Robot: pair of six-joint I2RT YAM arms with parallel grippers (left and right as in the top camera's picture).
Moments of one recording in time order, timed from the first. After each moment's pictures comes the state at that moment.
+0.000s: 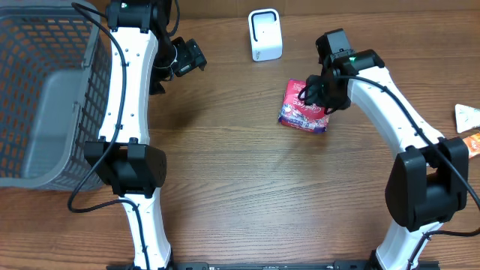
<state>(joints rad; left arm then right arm) -0.09 2.23 2.46 -1.66 0.10 -0.62 0.28 1.96 1.62 -0.94 -0.02 0.38</state>
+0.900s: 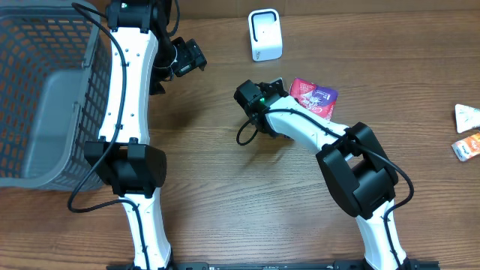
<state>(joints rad) -0.09 2.23 2.46 -1.66 0.10 -0.62 0.65 2.22 1.65 -0.96 0.66 0.40</state>
